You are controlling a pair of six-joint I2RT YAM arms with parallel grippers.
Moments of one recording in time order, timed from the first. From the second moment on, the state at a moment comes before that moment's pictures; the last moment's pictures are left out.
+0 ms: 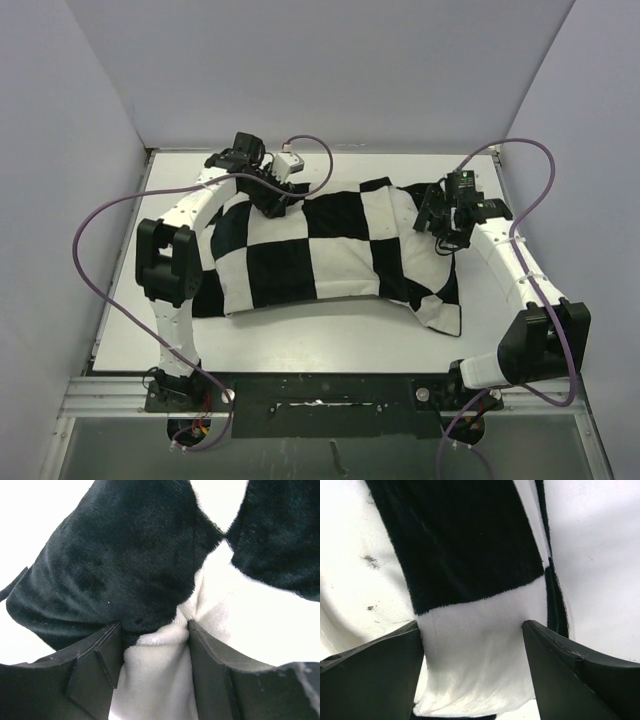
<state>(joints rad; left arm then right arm) -0.30 2.06 1.82 -0.81 0.40 0.50 0.13 1.41 1.21 -0.77 0.14 0.45</state>
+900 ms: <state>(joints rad) -0.27 1.92 1.63 -0.77 0.49 0.51 0.17 1.48 1.25 -0.82 0.28 0.29</state>
